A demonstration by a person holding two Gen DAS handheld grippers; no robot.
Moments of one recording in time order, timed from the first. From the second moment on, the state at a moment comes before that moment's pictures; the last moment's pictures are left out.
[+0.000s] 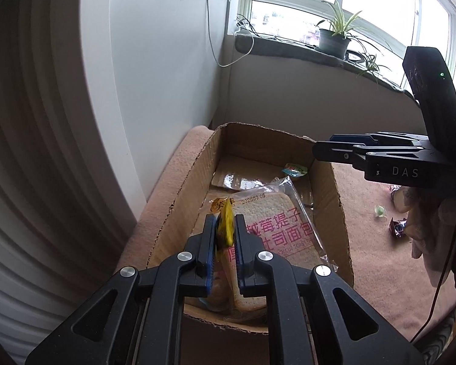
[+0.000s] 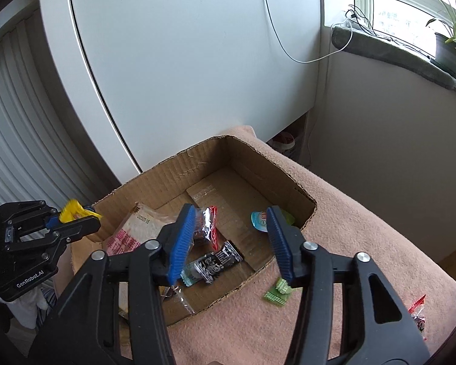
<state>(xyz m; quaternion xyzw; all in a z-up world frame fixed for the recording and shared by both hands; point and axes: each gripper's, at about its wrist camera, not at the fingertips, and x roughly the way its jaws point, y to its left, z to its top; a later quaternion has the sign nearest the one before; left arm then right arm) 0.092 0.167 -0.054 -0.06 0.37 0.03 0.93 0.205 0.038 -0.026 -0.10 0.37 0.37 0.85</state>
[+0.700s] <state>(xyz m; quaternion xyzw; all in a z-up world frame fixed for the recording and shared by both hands) 0.087 0.152 -0.035 -0.07 0.35 0.01 0.93 0.180 -0.027 0.003 -0.09 0.33 0.34 0.87</state>
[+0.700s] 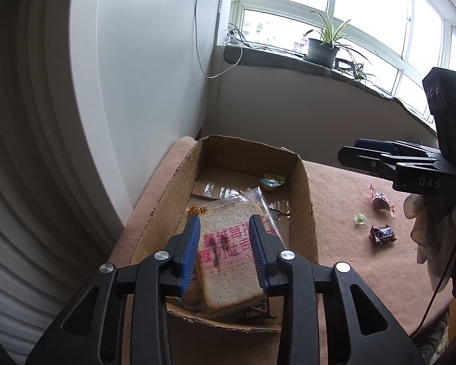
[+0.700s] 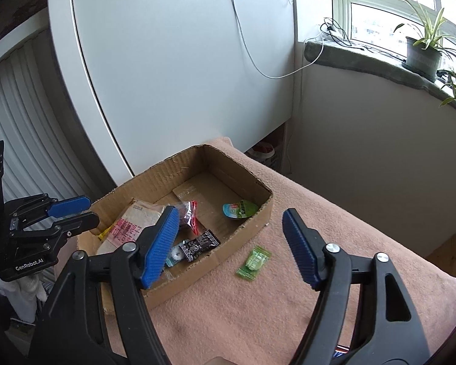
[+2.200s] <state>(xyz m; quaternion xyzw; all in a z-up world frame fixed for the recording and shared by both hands) 0.103 -0.028 -0.043 -0.01 0.37 -0.17 0.92 0.189 -0.256 -0.031 0.01 0.38 0.22 0.90</state>
